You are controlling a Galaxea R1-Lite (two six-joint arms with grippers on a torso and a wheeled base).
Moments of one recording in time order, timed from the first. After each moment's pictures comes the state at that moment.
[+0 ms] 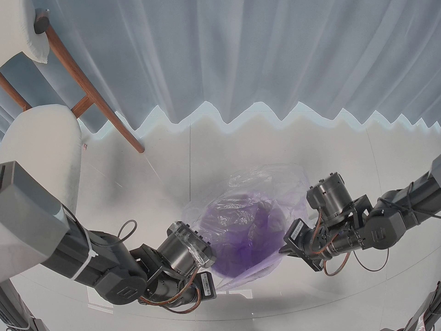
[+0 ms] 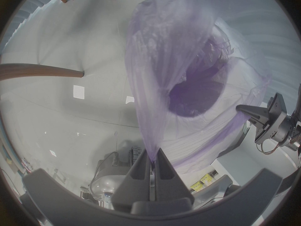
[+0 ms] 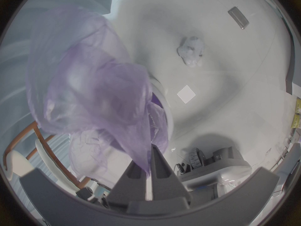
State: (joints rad) left arm -0.82 1.93 -0.79 -0.04 0.02 -0.98; right arm 0.63 1.88 -0.89 -0.04 0.07 1.23
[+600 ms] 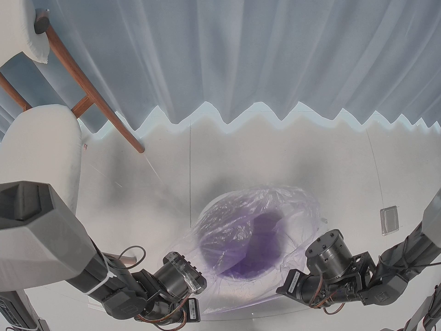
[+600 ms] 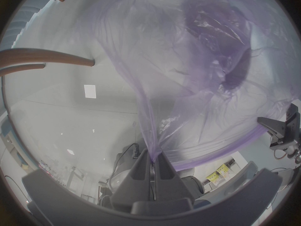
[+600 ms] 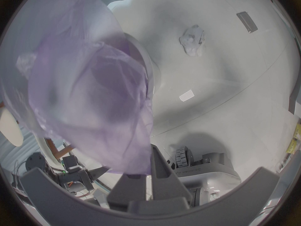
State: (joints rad) left arm -0.81 2.00 -0.62 -0.10 0.04 -0.89; right arm 0.79 1.87 -0.49 -0.42 -0.02 1.17
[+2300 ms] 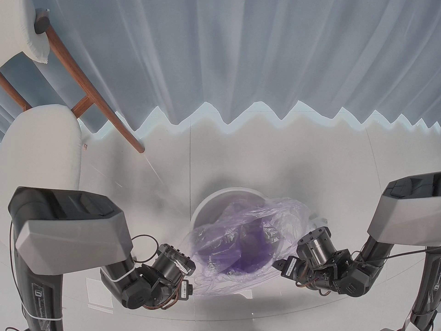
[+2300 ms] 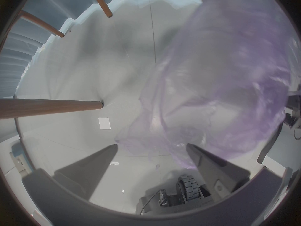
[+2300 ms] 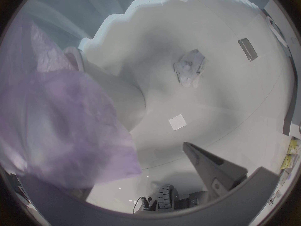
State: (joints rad) left arm -0.65 2.27 -0.60 -0.55 0.29 -0.55; right arm 0.64 2.18 -0.53 -0.73 -0.18 0.94
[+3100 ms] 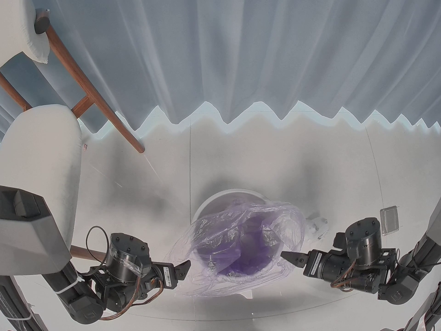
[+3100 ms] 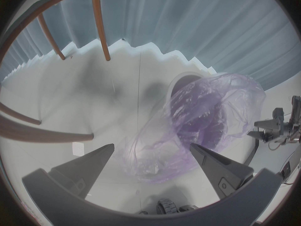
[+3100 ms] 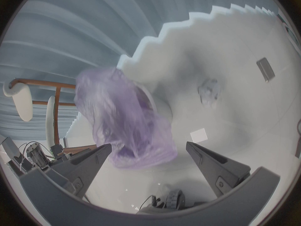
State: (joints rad) left arm -0.64 1.97 -0.27 -1.06 0.25 -0.48; right arm 0.66 1.85 -0.27 -0.95 -0.08 0.80
